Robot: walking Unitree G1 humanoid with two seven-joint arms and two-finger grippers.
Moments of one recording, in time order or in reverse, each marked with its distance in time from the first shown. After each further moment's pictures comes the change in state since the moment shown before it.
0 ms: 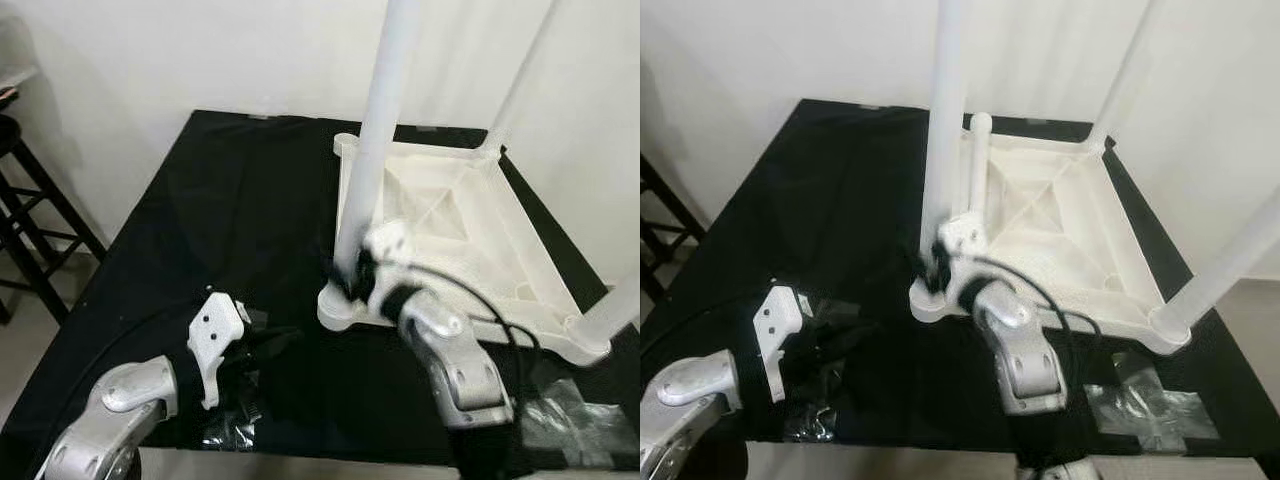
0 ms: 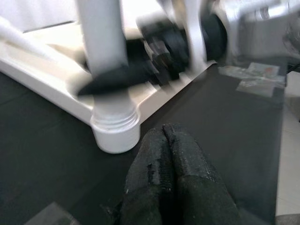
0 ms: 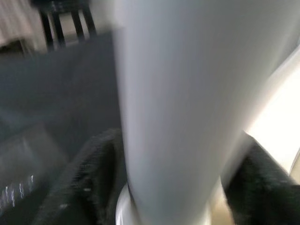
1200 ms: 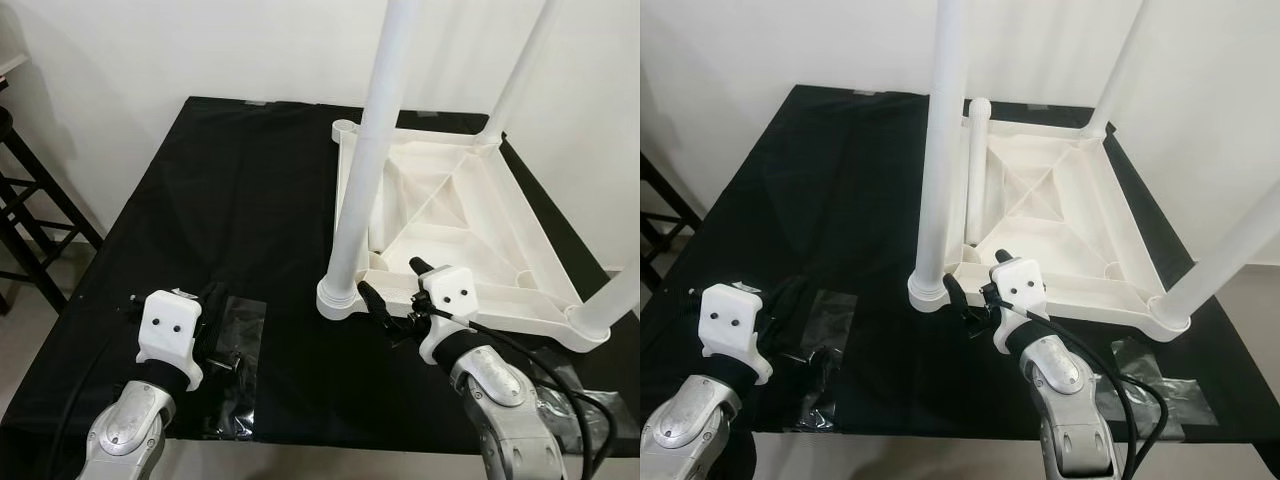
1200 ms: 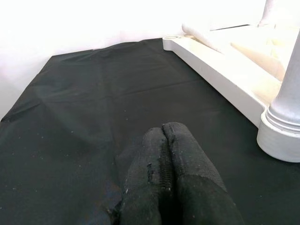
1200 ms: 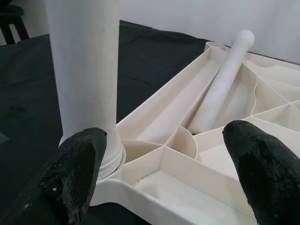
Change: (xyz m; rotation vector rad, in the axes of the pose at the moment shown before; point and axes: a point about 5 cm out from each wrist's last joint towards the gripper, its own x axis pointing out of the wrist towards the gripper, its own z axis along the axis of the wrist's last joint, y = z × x) left arm -0.028 0.005 -0.012 0.016 -0.029 0.799; right arm -0.059 -0.008 -0.006 -0.108 -0.129 -0.296
